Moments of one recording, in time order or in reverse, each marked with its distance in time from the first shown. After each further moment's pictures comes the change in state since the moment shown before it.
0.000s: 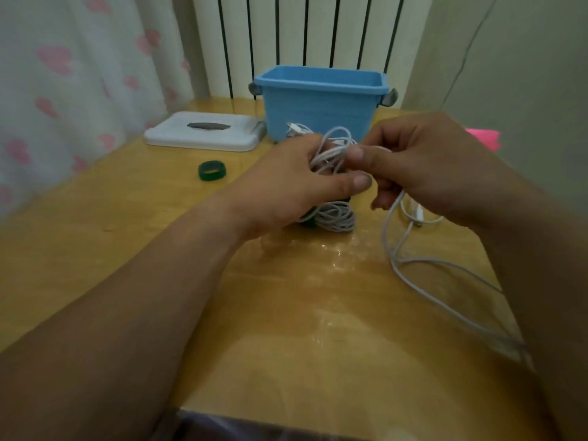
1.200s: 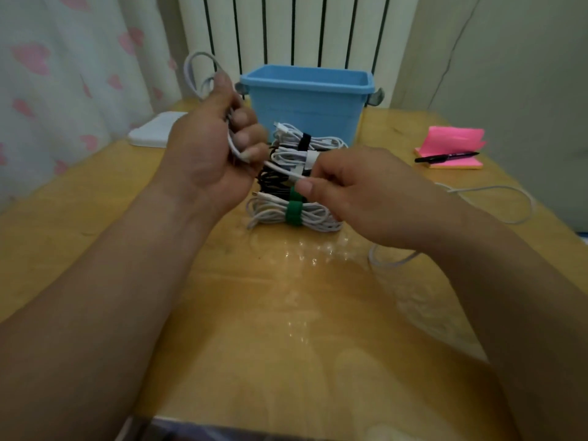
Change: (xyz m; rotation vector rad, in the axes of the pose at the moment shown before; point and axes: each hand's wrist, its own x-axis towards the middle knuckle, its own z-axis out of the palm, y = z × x) left_hand 0.011 -0.005 -0.028 -1.216 0.404 -0.050; right_hand -0.005 -0.020 0.034 -0.425 -0.140 -0.008
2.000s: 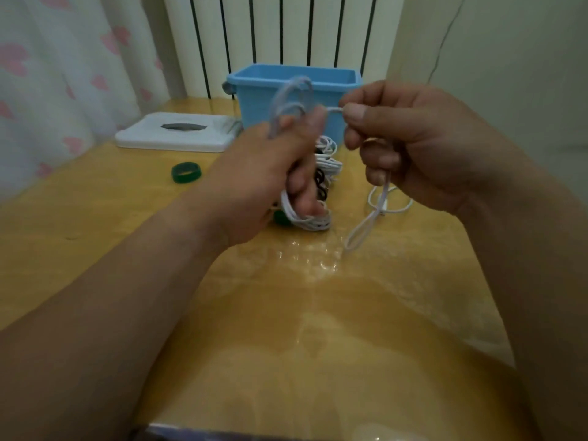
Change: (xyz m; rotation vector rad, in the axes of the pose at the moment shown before) left_hand -0.030 -0.023 0.019 0.756 -0.407 0.002; right_hand -0.001 0.035 -0.039 1.070 0.087 0.035
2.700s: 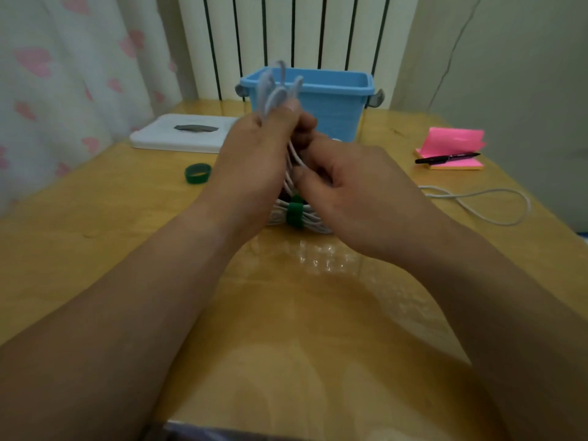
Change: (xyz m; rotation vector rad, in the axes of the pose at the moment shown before) left_hand 0.003 0.000 -0.001 -0.046 0.426 0.051; right_hand -0.007 0.026 0.066 -0.981 0.054 -0.215
